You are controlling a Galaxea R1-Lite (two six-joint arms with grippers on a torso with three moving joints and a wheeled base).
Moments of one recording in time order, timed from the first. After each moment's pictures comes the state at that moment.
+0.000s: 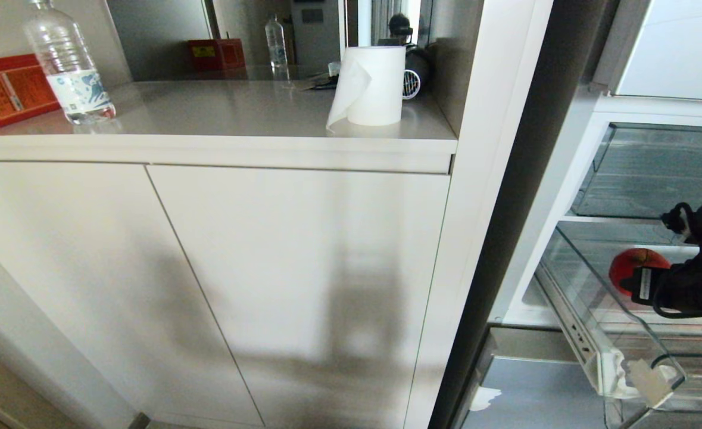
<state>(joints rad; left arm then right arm) 0.00 0.00 -0.05 0.13 0.00 0.02 -0.13 1.60 -0.77 -0.23 -0.23 0.10</state>
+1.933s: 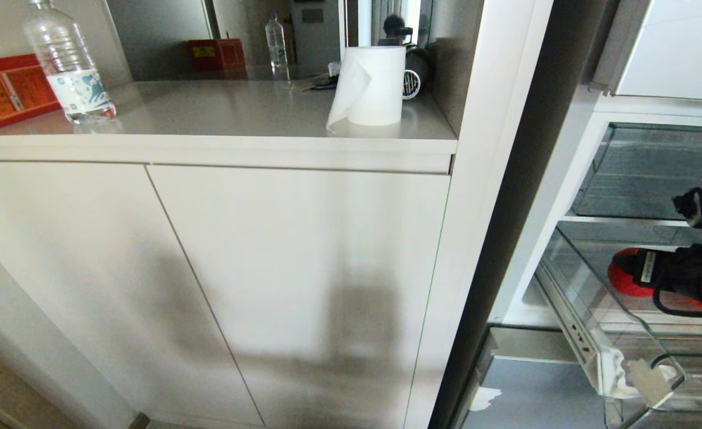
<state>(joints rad) 0.00 0.00 -0.05 0.13 0.00 0.02 -0.13 1.60 -0.74 -0.43 -0.22 0.09</state>
